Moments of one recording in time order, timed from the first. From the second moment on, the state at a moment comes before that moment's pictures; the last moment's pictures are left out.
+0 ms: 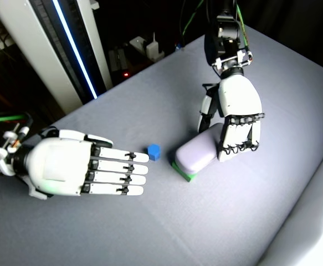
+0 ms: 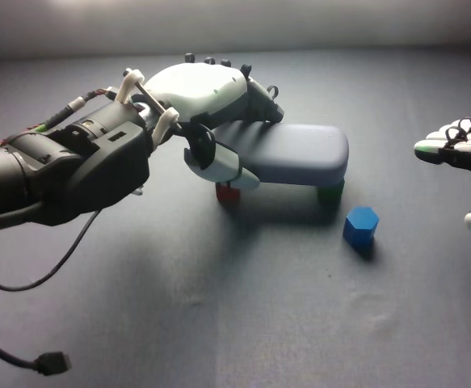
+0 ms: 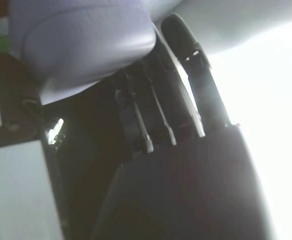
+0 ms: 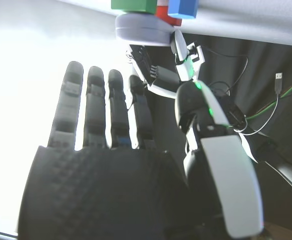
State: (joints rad) left arm 0.59 -1.37 1.46 -0.16 -0.45 0.89; right arm -0.98 -0.97 1.24 -0.09 1.05 -0.46
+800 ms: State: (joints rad) left arm 0.66 -1.20 1.27 -0.17 -0.67 0.89; right arm -0.98 -0.97 1.24 -0.10 1.05 -0.45
